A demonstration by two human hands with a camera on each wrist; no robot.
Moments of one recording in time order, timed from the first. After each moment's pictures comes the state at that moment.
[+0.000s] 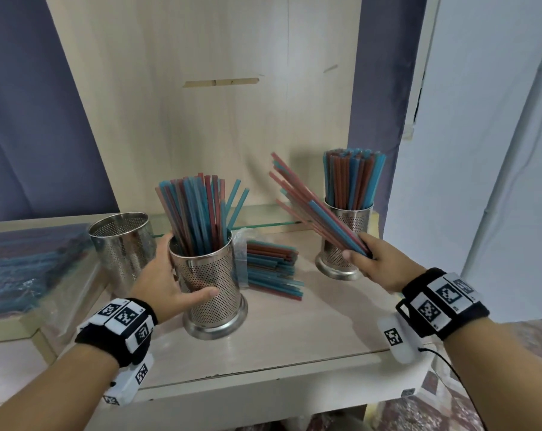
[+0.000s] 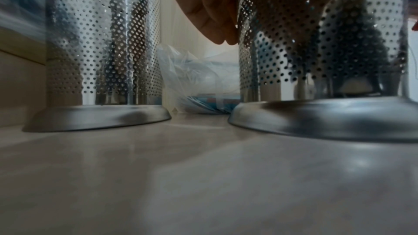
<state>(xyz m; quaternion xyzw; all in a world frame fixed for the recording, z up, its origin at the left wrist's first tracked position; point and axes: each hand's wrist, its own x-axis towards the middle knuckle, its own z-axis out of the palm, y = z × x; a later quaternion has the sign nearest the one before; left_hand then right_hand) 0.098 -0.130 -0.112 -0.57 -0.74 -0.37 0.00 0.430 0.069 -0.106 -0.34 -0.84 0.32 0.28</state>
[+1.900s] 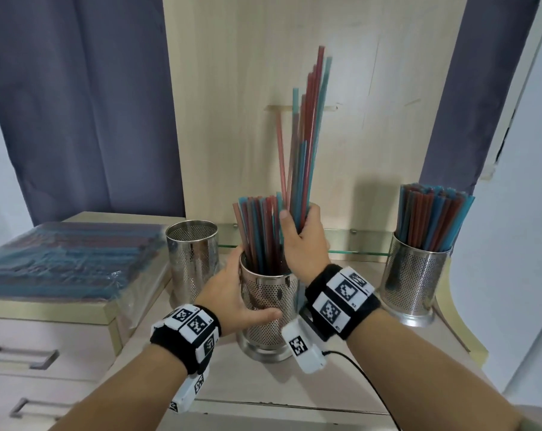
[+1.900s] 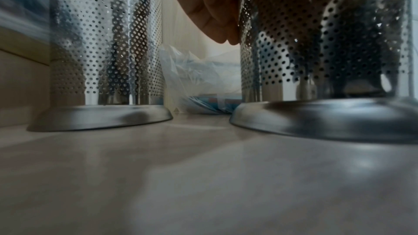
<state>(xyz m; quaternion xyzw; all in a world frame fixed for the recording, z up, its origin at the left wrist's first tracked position) 0.082 -0.129 -0.116 -0.60 -0.70 -0.40 -0.02 0.188 -0.013 -0.061 -0.26 -0.73 0.36 0.52</state>
